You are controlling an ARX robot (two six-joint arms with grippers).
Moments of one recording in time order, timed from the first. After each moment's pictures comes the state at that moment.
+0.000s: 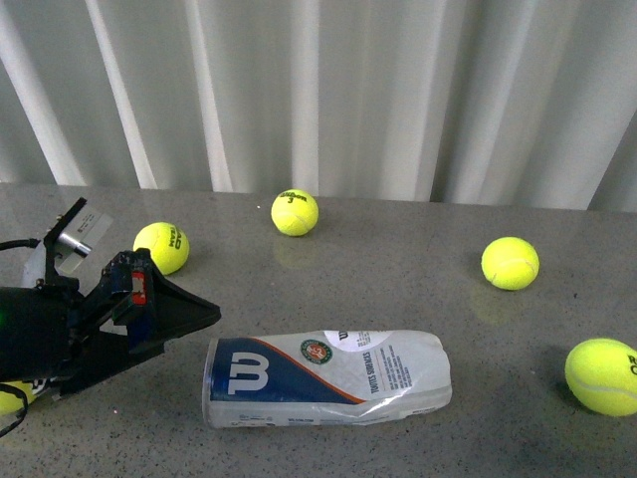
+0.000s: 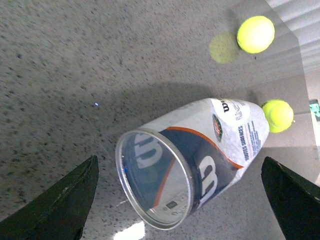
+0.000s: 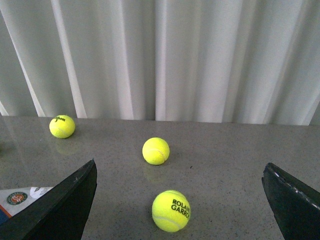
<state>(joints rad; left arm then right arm) -0.03 1.96 0.69 0.57 0.70 -0.37 0.00 0.00 0.00 0.00 0.00 0.00</state>
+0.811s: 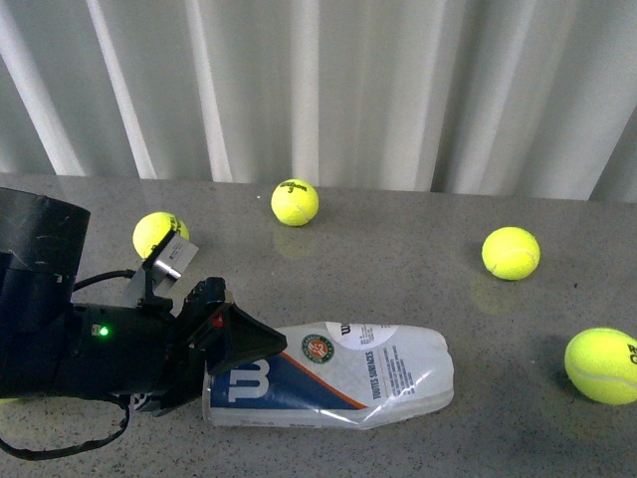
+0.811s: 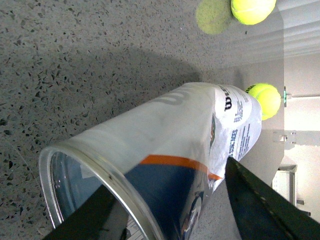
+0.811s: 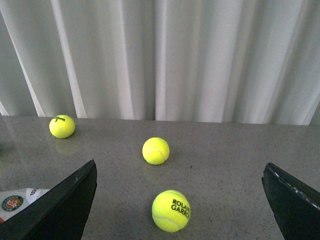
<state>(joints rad) -0.17 2.13 0.78 0.64 0.73 -0.56 0.00 0.00 0.00 0.00 0.00 0.00</state>
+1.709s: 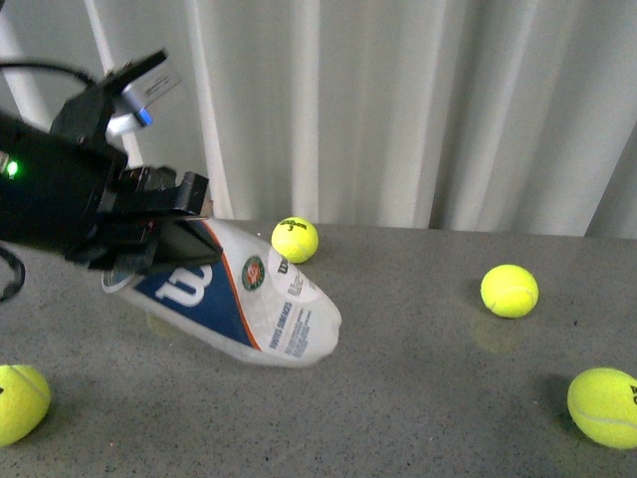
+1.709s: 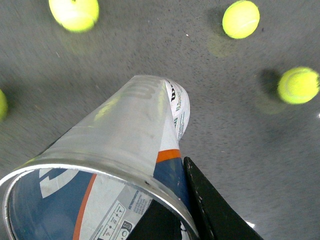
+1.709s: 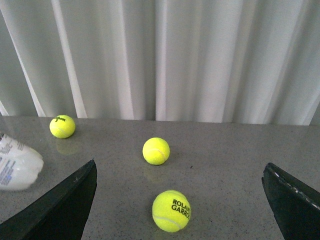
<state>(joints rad) -0.21 1.62 0.96 -0.06 0.41 0.04 0.00 0.00 0.00 0.00 0.00 0.00</state>
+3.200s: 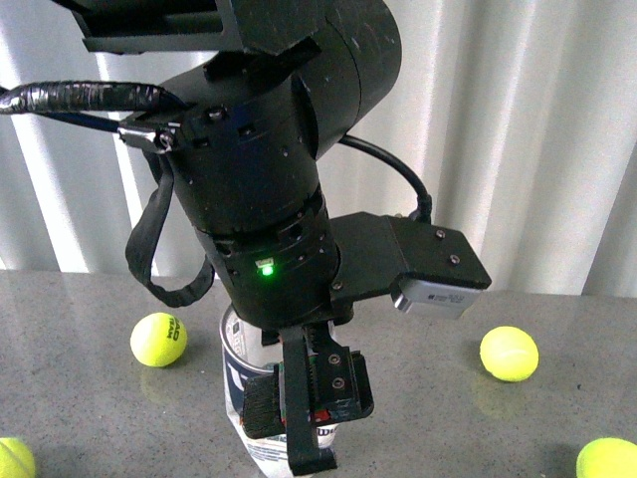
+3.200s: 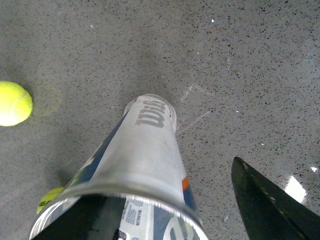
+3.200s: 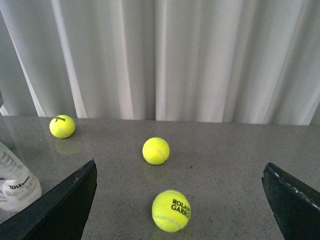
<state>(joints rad) -0.56 1.88 1.47 -0.71 0.00 0.92 0.00 0.00 0.00 0.00 0.00 0.00</state>
